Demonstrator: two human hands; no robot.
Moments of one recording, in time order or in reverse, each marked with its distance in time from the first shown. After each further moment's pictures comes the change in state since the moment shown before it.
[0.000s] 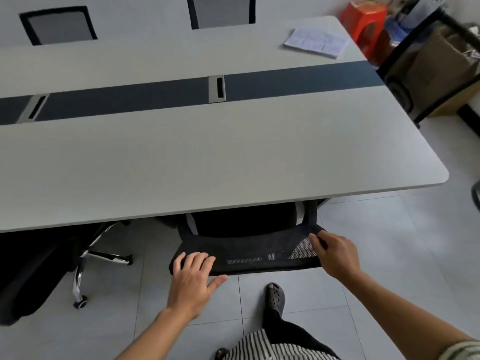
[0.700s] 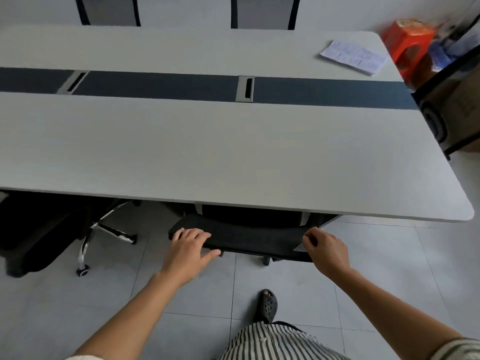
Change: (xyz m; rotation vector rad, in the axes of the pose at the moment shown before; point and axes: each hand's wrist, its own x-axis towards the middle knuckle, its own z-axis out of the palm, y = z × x) left_hand 0.030 -0.007 -0.023 -0.152 0.099 -0.115; right_hand 0.037 -0.030 -0.009 -0.010 -0.193 -0.055
